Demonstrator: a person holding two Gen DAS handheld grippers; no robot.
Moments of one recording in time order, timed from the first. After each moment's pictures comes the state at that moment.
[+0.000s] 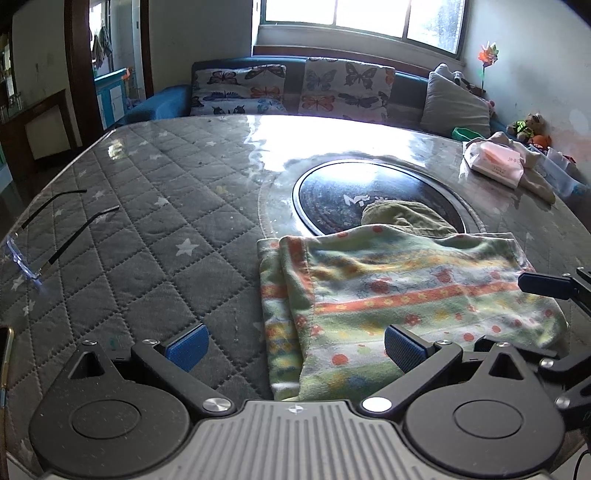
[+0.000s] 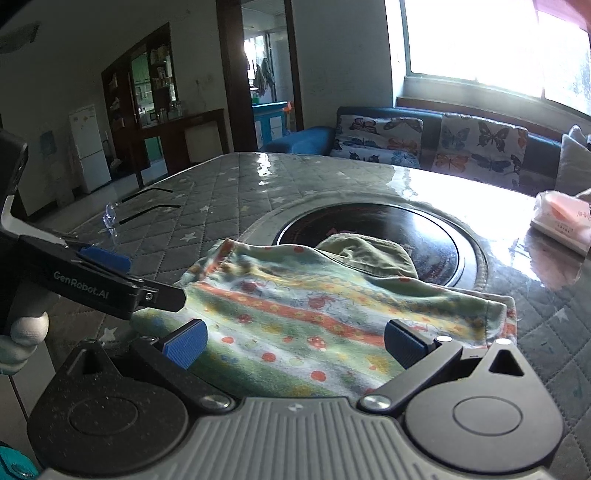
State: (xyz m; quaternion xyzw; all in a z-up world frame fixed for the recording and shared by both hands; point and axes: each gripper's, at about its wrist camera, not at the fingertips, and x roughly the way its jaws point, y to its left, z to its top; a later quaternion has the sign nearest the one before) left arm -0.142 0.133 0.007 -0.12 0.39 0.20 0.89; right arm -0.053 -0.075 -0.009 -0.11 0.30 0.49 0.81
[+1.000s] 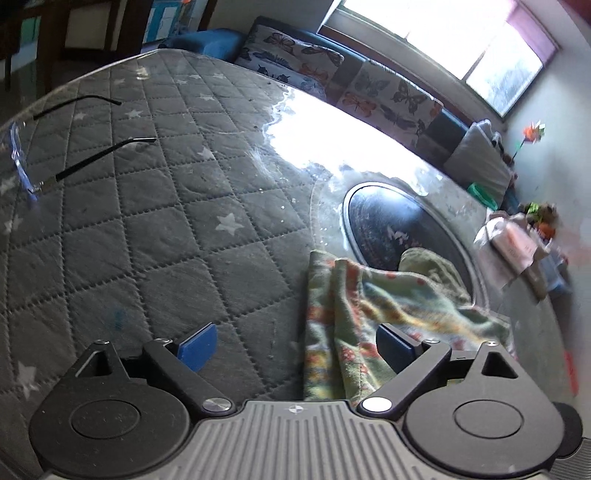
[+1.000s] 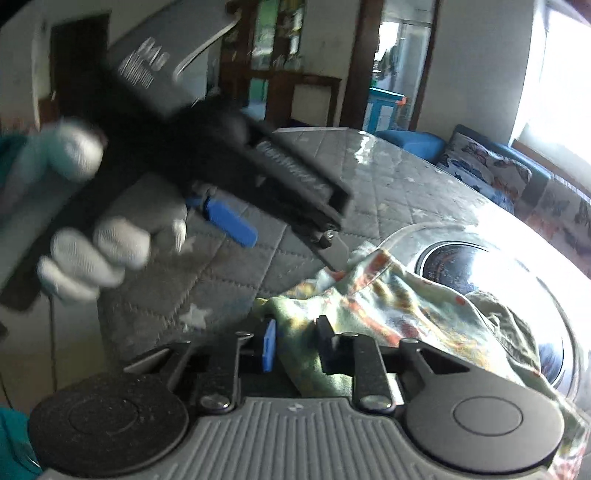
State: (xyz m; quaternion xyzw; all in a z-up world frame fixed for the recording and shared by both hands) left arm -0.154 0.209 0.001 -0.32 0.36 0.20 0.85; right arm -0.126 0.013 -0.013 -0.25 0.24 0.61 0.72
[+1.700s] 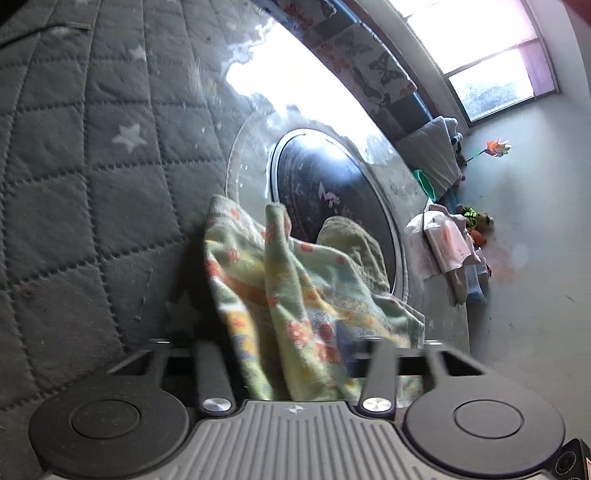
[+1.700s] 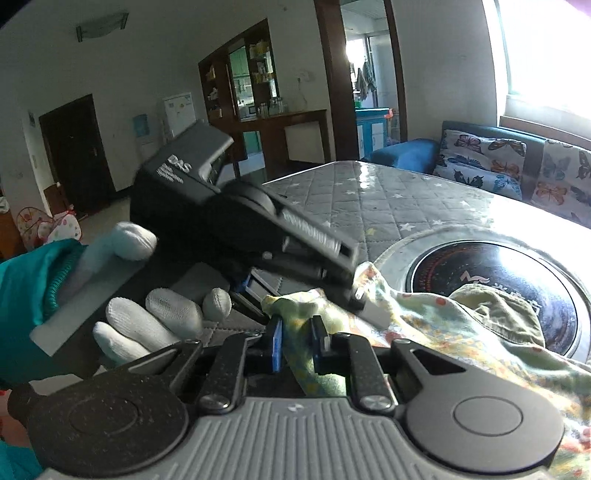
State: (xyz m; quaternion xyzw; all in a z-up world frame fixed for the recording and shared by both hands) left arm -0.109 0.210 -0.027 -0.48 0.38 0.07 0.79; right arm -0.092 -0.025 0.011 -0.13 0.27 0.63 0.71
